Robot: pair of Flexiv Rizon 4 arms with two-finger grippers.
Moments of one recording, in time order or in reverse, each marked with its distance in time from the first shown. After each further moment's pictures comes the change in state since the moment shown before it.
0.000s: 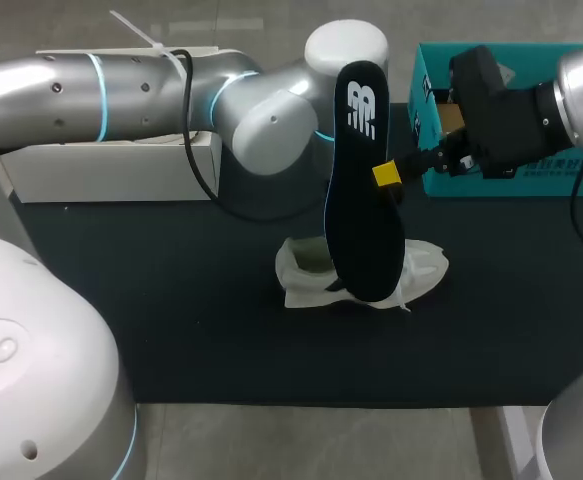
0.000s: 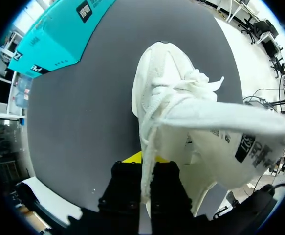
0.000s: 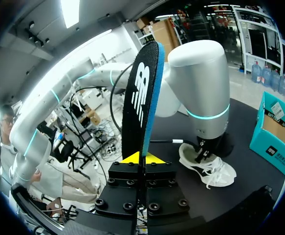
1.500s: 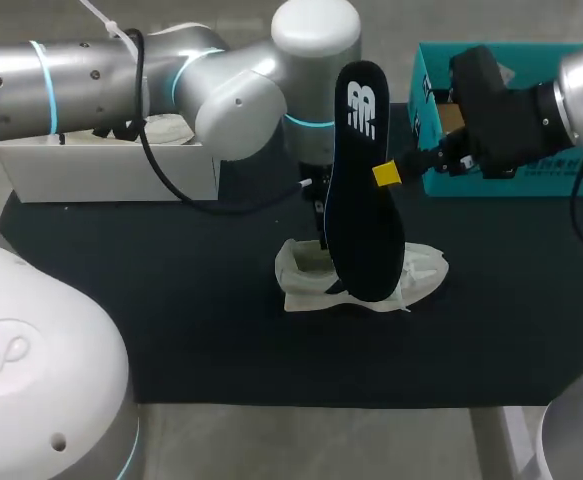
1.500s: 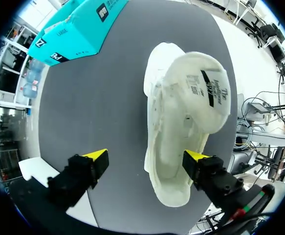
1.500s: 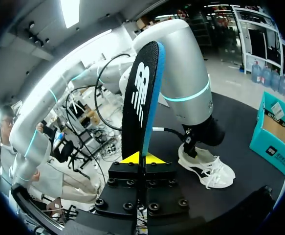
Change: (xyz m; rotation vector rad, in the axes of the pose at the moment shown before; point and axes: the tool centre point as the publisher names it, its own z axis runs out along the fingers) left arm 0.000 0.037 -0.043 -0.014 -0.062 -0.093; right arm 0.000 0.000 0.000 0.000 0.000 0.000
